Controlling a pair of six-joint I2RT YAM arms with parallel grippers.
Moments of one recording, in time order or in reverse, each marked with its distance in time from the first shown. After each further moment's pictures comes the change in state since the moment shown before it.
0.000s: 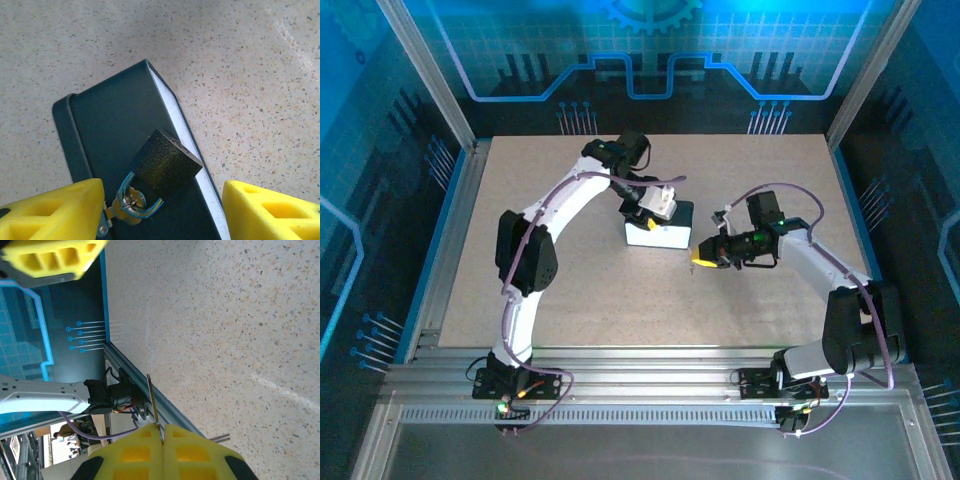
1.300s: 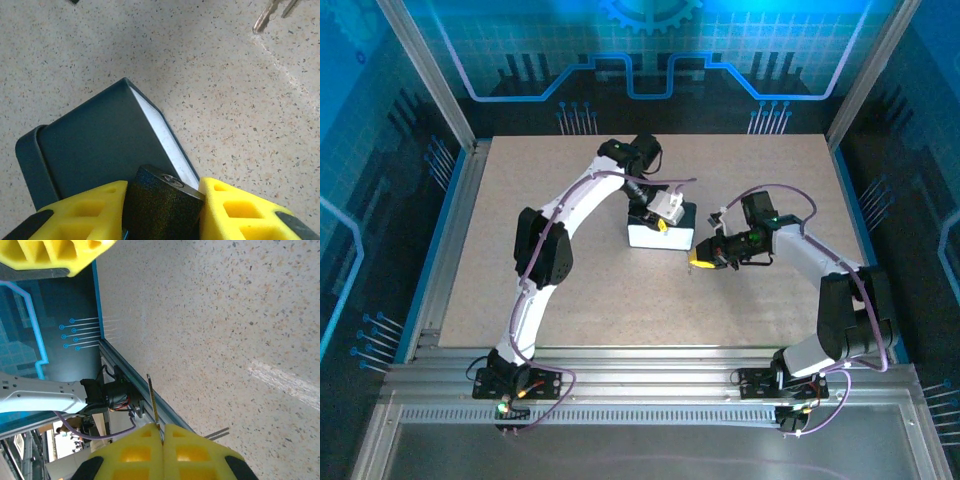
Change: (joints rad) left arm -0.038 0.135 0.151 -0.110 0.060 0.052; right arm 0.013 0.078 0.015 0.005 0.002 -0.019
